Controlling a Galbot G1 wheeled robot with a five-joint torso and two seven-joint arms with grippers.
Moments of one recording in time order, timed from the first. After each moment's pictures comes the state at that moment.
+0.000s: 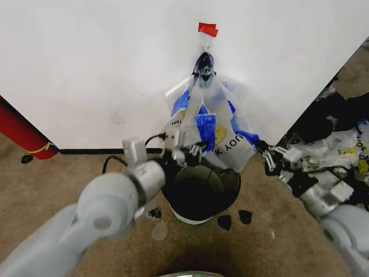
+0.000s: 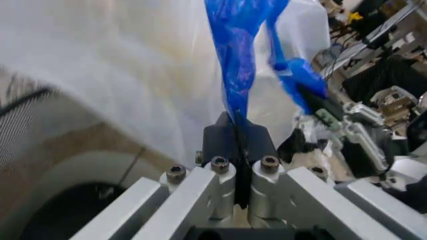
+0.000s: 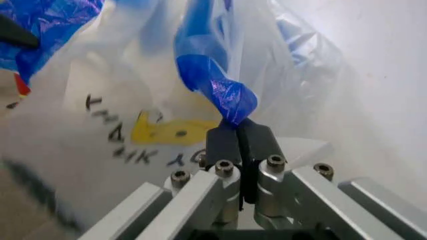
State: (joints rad) left arm 0.83 -0.83 0.02 -2.49 -1.42 0.47 -0.61; right arm -1.58 0.93 0.75 2.21 0.45 0.15 -0.32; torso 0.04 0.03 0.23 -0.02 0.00
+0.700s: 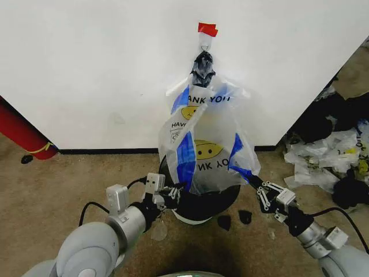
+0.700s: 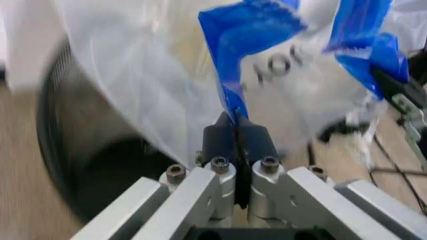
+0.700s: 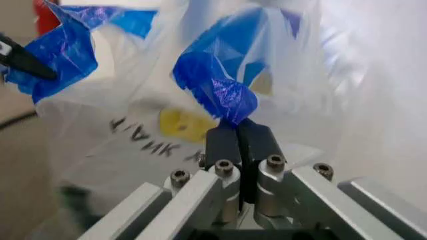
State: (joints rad) left arm 1.11 -0.77 -0.10 -2.50 -1.27 0.46 -0.53; right arm -1.66 1.01 0.74 2.21 0.35 0.26 -0.38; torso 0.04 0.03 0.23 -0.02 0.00
